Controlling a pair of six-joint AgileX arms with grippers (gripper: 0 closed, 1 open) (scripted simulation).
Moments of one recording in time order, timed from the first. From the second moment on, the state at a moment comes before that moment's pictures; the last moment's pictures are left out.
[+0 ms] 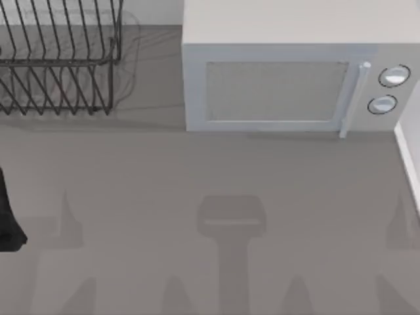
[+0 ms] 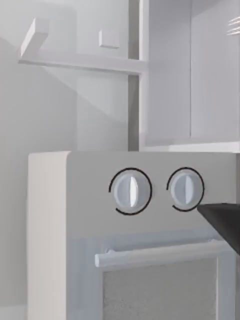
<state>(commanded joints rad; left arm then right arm) 0.00 0.00 0.00 0.00 0.00 0.00 0.00 0.00 0.00 0.00 0.00 0.00</state>
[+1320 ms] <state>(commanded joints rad) 0.00 0.00 0.00 0.00 0.00 0.00 -0.21 1.60 1.43 -0.85 0.01 -0.19</state>
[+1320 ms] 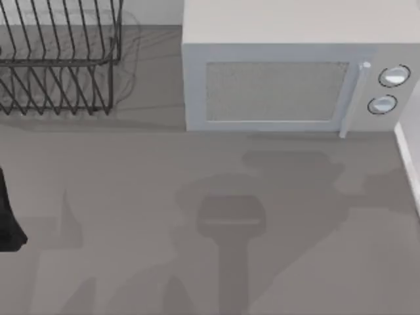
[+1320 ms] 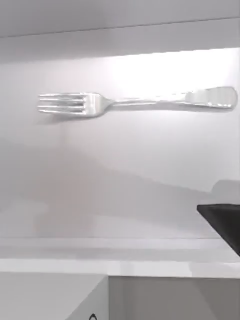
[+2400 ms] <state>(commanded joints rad) 0.00 0.00 0.00 0.00 0.00 0.00 -0.32 2.48 2.22 -1.31 0.01 -0.30</state>
